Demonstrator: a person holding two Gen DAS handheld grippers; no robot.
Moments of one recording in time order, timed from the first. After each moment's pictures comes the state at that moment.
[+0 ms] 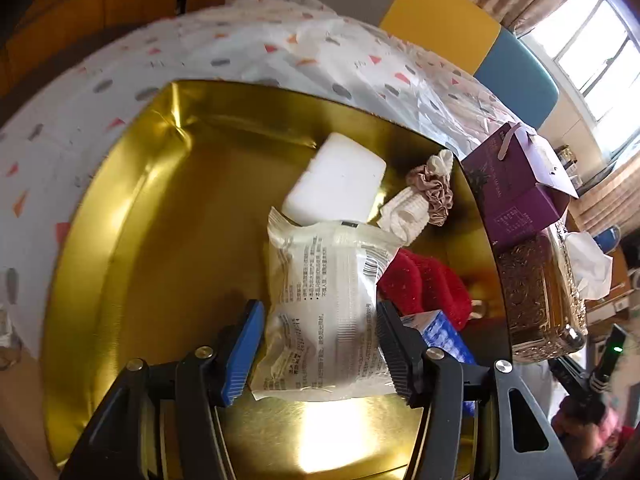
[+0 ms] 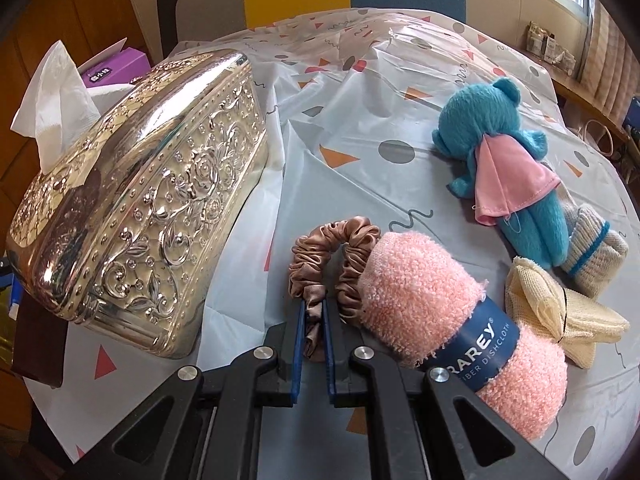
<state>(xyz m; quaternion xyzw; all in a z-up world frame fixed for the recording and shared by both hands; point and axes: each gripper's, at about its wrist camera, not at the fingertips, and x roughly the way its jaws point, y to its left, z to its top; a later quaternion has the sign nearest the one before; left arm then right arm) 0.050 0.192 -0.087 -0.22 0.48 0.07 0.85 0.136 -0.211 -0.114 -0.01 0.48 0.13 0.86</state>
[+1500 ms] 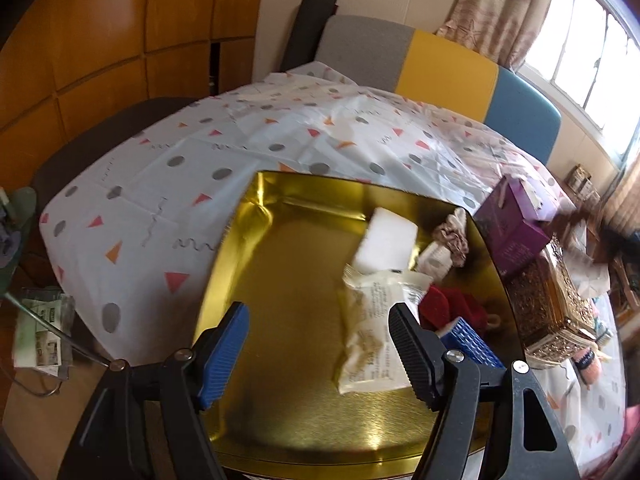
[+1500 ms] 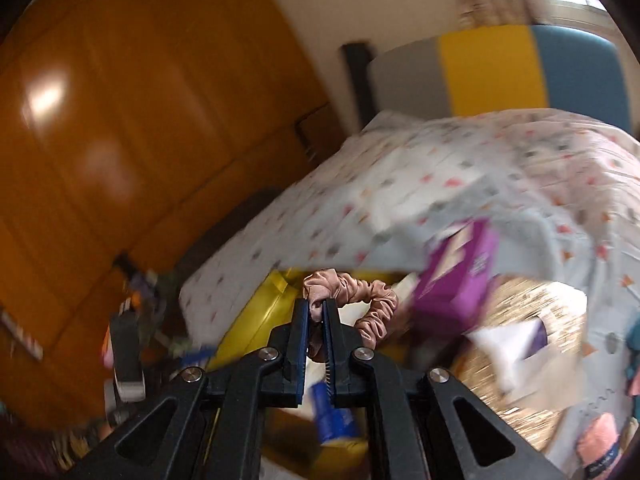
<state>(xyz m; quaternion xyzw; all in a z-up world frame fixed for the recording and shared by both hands) -0.010 0.216 -0.035 -0.15 0.38 0.14 0.90 0.097 -0.025 0.057 0.04 0.37 0.45 0.81</state>
